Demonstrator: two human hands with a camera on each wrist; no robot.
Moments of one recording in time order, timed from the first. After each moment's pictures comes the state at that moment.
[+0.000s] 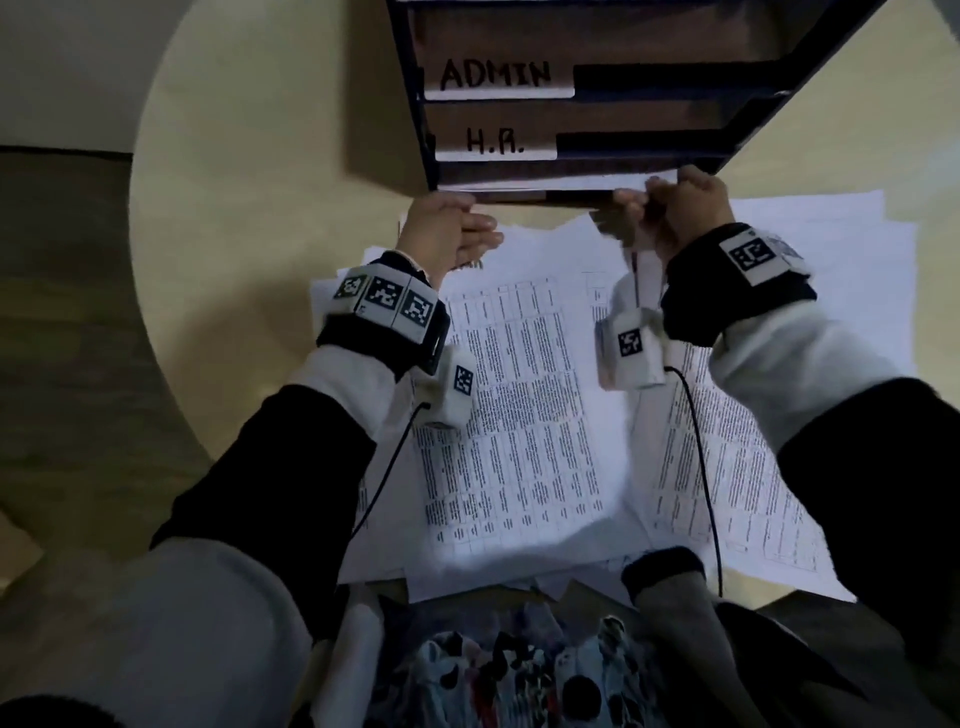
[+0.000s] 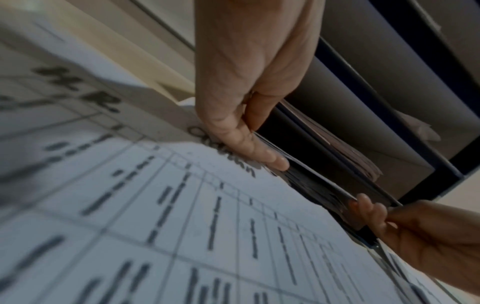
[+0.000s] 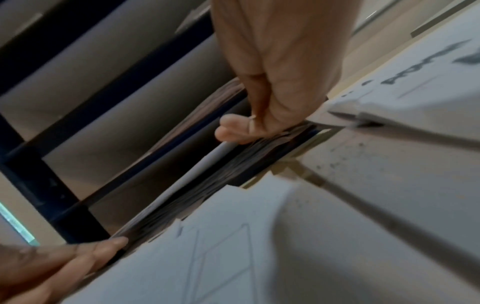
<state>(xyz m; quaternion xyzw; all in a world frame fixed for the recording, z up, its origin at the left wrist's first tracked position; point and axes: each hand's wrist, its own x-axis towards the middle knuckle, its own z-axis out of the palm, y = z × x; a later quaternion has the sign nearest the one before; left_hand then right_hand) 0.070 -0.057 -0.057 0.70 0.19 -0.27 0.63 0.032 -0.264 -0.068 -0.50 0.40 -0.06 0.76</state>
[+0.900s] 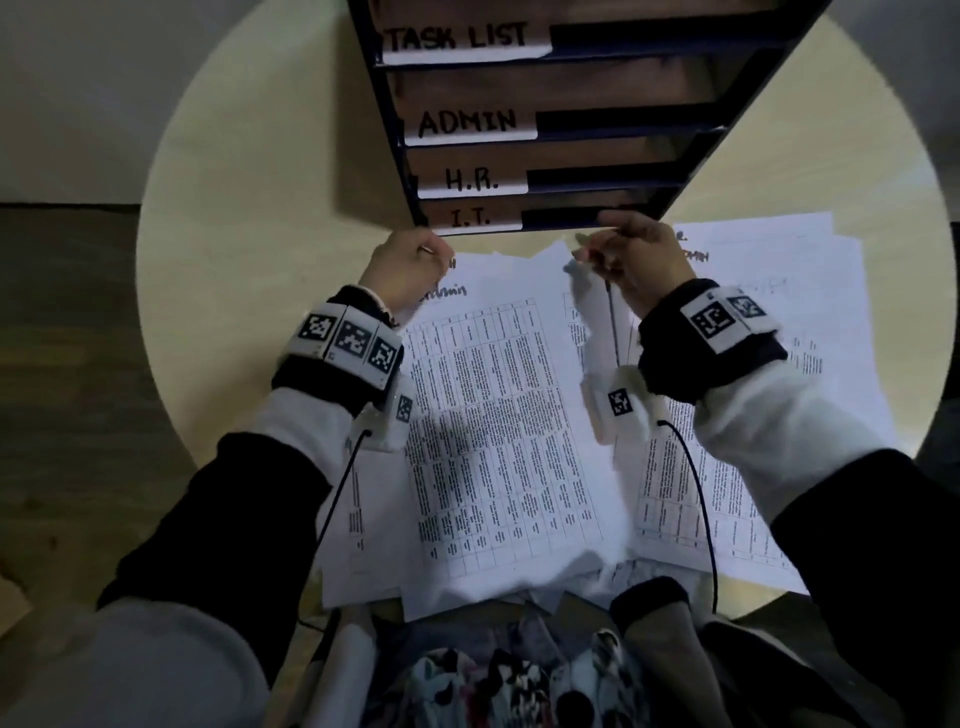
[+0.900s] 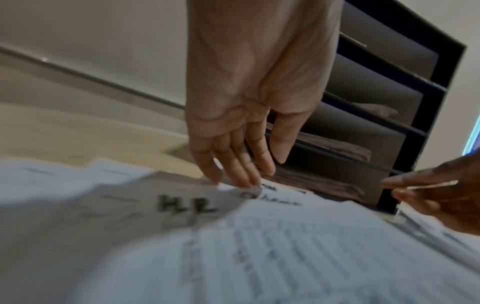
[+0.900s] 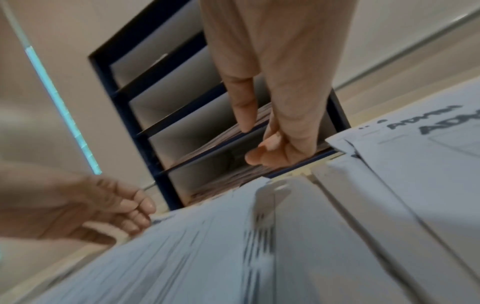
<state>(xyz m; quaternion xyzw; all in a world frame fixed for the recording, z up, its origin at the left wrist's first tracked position) 0.066 -0.032 -0.047 0.85 0.00 -0.28 0.45 0.001 -0.245 -0.056 -0.60 0.33 -0.01 0.73</state>
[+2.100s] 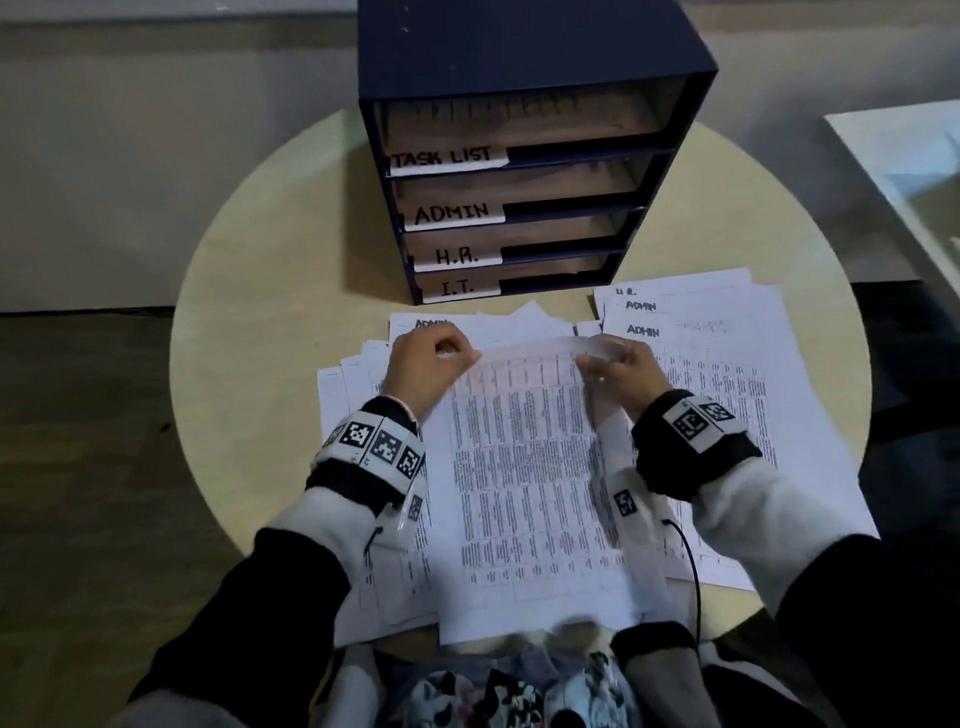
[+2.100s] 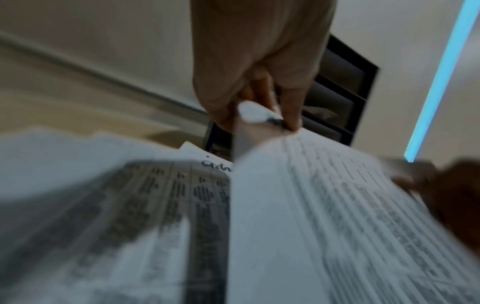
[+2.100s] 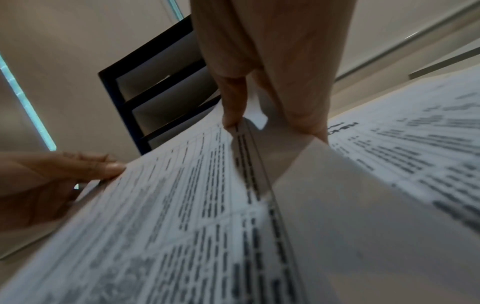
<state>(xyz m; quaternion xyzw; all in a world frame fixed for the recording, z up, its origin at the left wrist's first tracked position) -0.003 -0.031 -0.038 0.86 -0.10 -0.14 0.49 -0.085 -0.241 -0.056 -0.73 0.30 0.04 0.61</state>
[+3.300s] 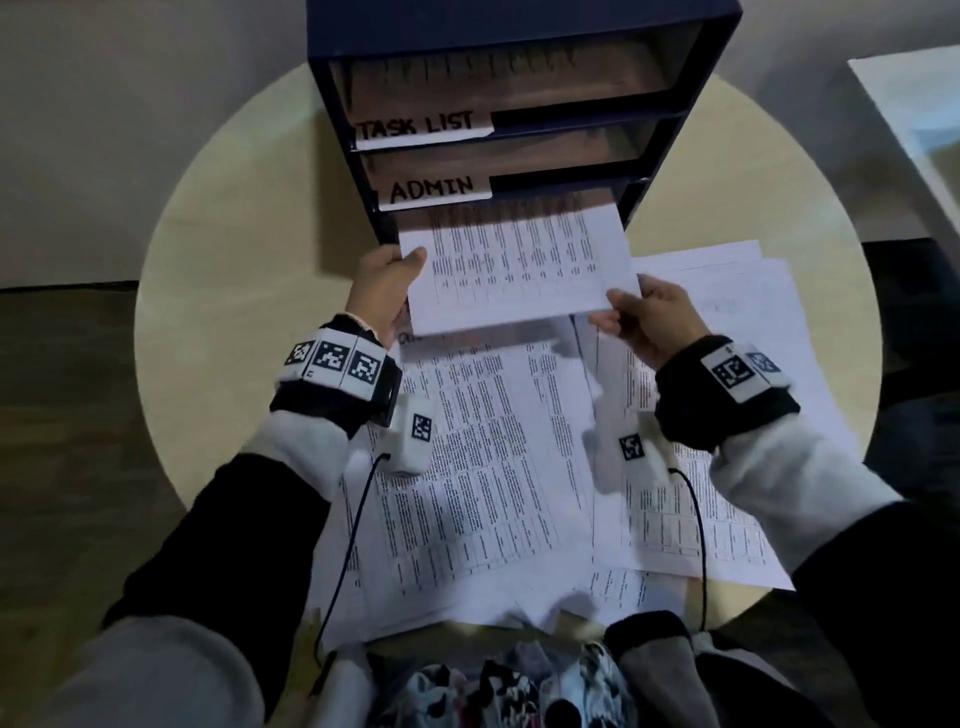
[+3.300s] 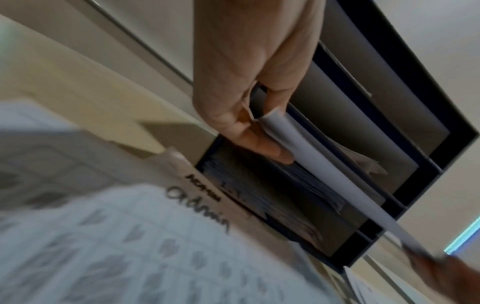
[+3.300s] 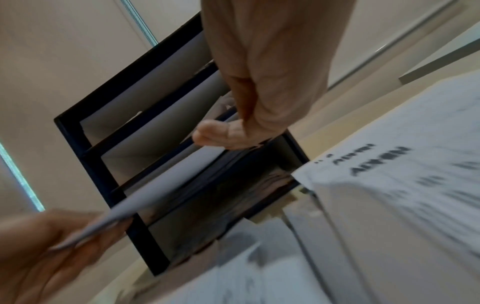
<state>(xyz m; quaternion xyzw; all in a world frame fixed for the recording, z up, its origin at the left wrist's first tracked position) 0.067 -0.045 -0.023 0.73 0.10 -0.23 0.63 -0.053 -0.268 -0.029 -0.54 0.31 -0.03 0.78</state>
